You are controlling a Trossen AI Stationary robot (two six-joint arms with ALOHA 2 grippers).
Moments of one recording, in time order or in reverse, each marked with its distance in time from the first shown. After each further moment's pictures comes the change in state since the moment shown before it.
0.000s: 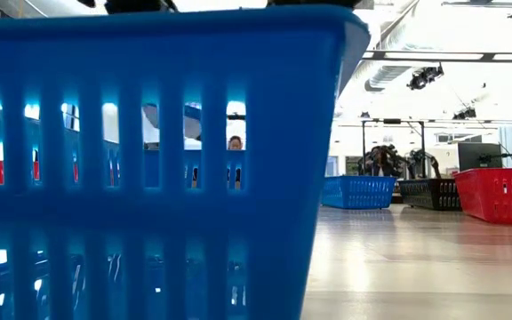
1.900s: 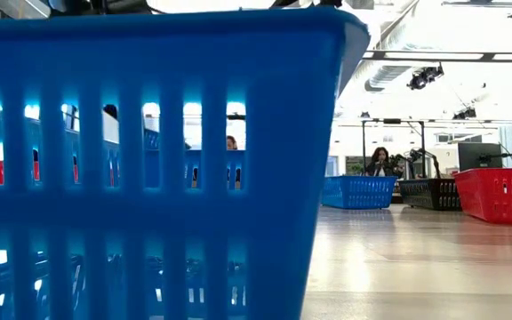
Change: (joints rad) left arm 0.728 -0.427 -0.542 0.355 0.274 0.829; right arm -0.105 -0.194 0.000 -0.008 0.016 -0.301
